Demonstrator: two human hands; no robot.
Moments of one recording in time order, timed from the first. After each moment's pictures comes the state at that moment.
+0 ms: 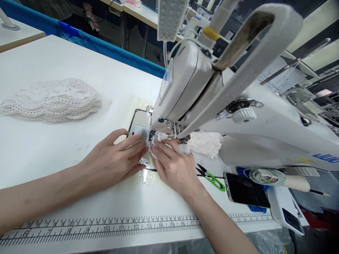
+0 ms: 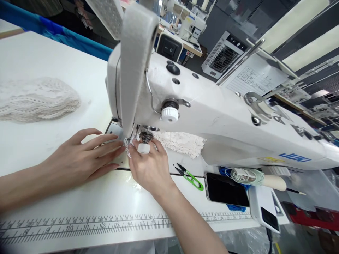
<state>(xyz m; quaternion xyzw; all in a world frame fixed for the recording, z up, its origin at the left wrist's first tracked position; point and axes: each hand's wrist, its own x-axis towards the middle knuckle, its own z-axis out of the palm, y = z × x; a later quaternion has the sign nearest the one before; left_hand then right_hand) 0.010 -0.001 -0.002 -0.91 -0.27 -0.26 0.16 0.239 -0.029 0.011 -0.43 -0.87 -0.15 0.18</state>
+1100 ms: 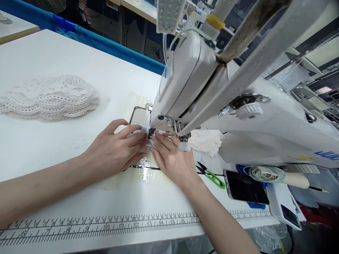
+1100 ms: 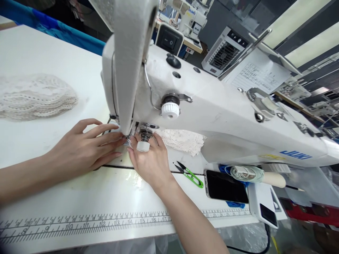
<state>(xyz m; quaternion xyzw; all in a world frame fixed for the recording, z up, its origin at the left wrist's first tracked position) 0.014 0.017 -0.005 -0.91 -0.28 -0.28 0.15 0.239 -0.019 0.004 -0.45 -0.86 -0.16 0.16</state>
